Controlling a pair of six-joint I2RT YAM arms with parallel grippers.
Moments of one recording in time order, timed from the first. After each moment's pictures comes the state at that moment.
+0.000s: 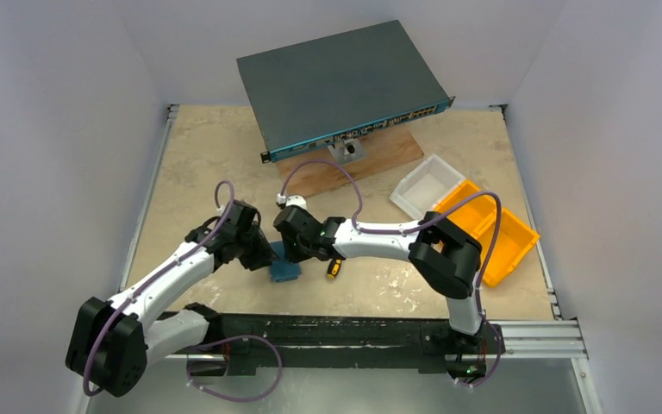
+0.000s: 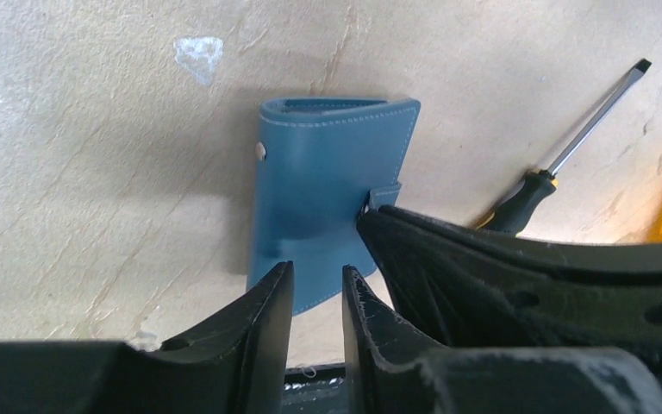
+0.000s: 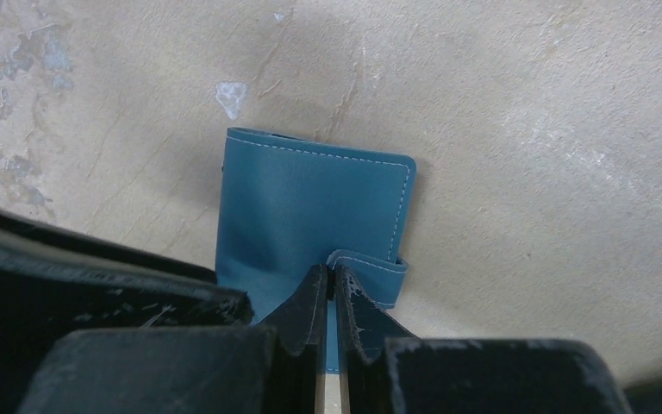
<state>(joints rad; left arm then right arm) -0.44 1.05 0.60 -0.61 0.09 -0.97 1.12 1.95 1.32 -0.27 0.16 0.70</state>
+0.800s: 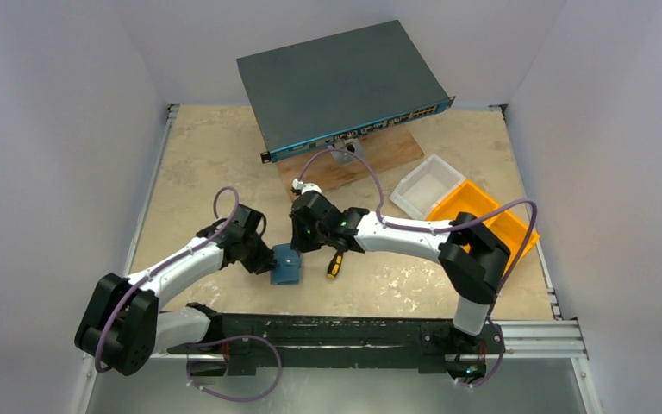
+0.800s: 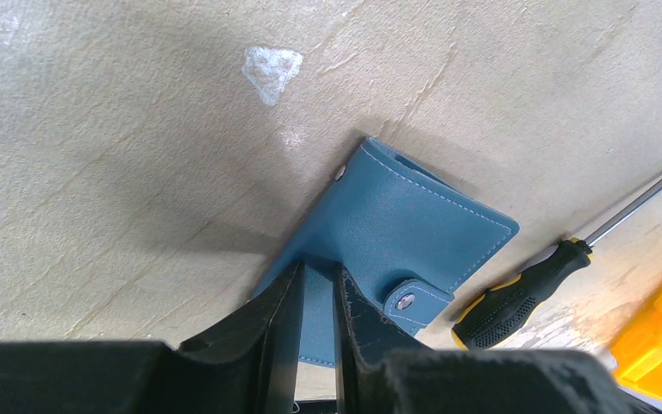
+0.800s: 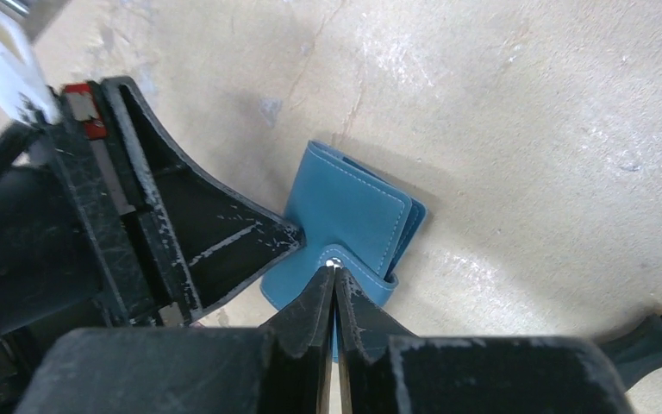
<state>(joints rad) -0.44 1.20 0.54 -0.52 0.04 -1.13 1.04 1.78 1.23 -0.24 0.06 0.74</state>
